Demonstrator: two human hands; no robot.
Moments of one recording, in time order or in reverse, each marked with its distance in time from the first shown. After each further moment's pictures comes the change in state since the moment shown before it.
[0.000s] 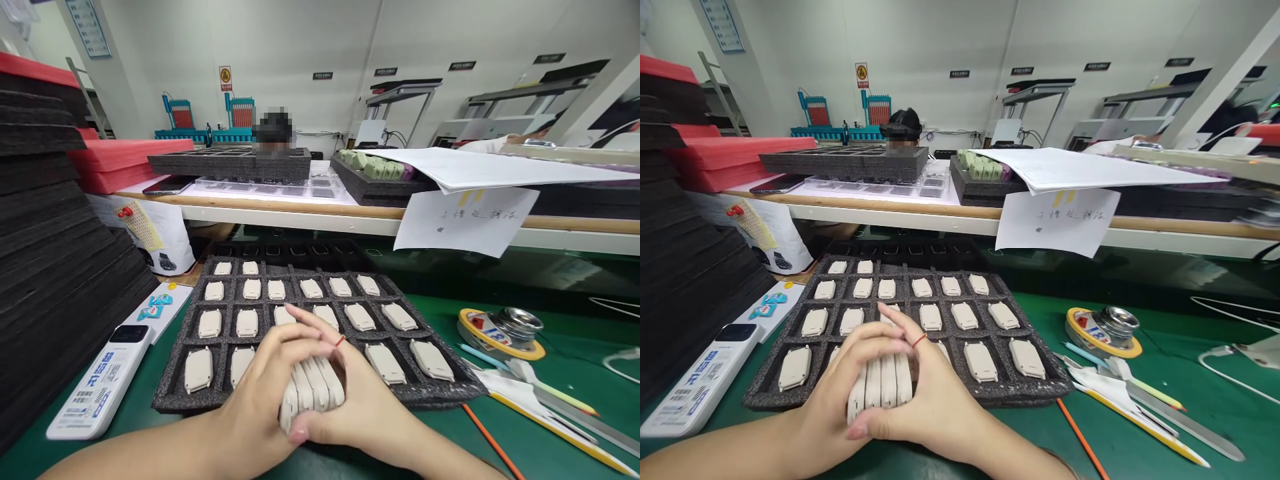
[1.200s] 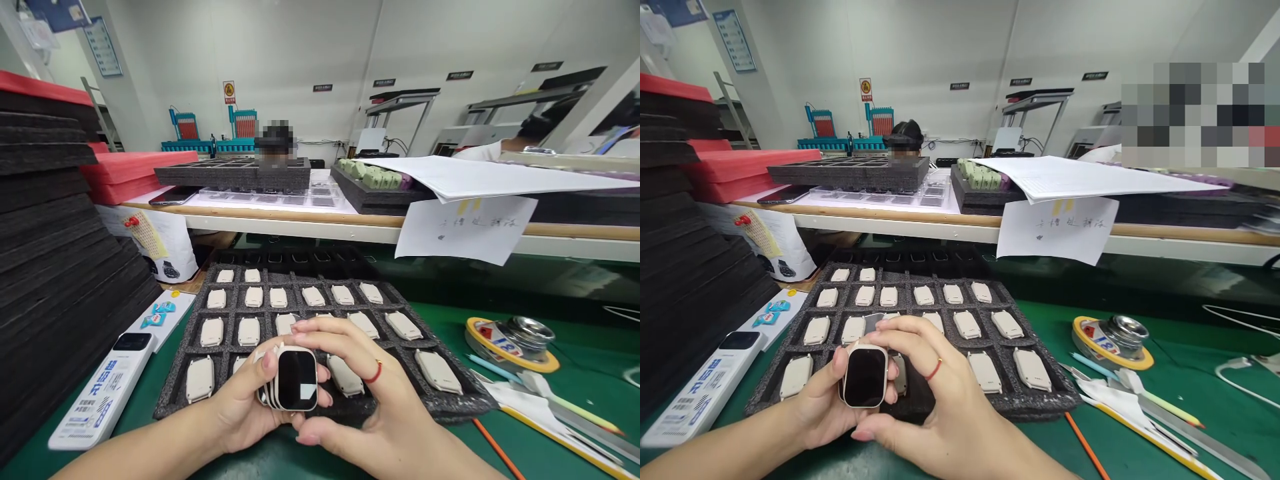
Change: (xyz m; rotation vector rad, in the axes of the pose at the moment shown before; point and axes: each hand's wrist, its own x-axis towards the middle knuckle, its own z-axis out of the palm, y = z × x) left_hand 0.009 -0.008 -0.001 -1.427 0.036 -0.617; right_hand -0.002 -0.020 -0.015 -0.526 0.065 -0.635
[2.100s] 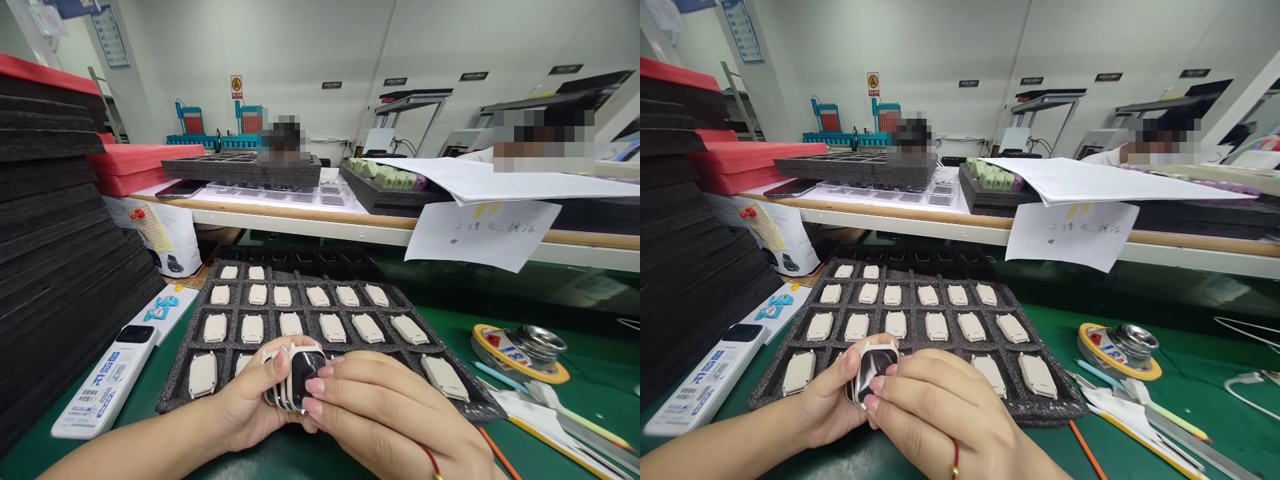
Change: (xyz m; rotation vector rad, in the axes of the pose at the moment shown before) left_hand -0.001 -0.001 0.001 0.013 0.110 -0.025; right_hand -0.007 0.000 -0.007 -0.322 0.018 -0.440
